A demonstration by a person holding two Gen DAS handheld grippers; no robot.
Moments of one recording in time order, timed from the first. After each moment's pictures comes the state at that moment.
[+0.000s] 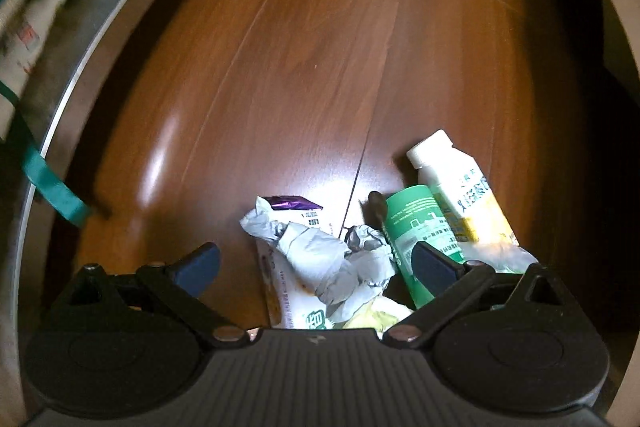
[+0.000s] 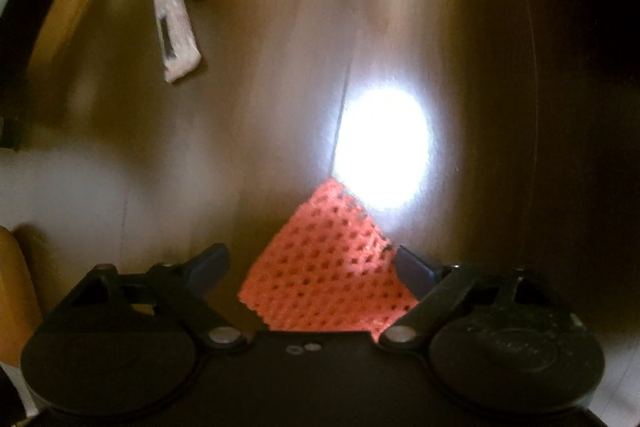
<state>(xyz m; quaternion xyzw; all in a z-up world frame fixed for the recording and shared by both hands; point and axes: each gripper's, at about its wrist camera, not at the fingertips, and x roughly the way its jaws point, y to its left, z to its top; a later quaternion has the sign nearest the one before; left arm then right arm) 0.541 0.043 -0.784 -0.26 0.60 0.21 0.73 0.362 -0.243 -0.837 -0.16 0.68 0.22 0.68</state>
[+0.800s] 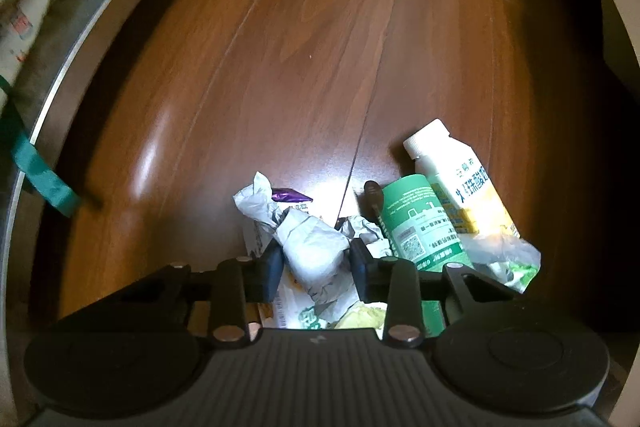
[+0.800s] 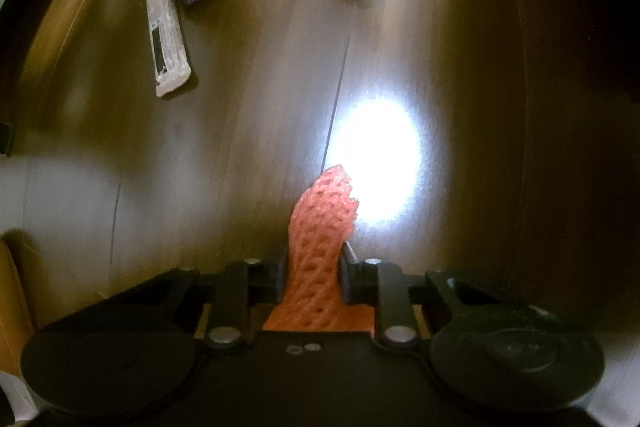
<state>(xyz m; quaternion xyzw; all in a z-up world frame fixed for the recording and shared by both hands) 0.540 0.033 -0.785 -0.25 0.60 0.20 0.74 0.370 -0.237 -0.834 -0.17 0.67 0.22 0.69</state>
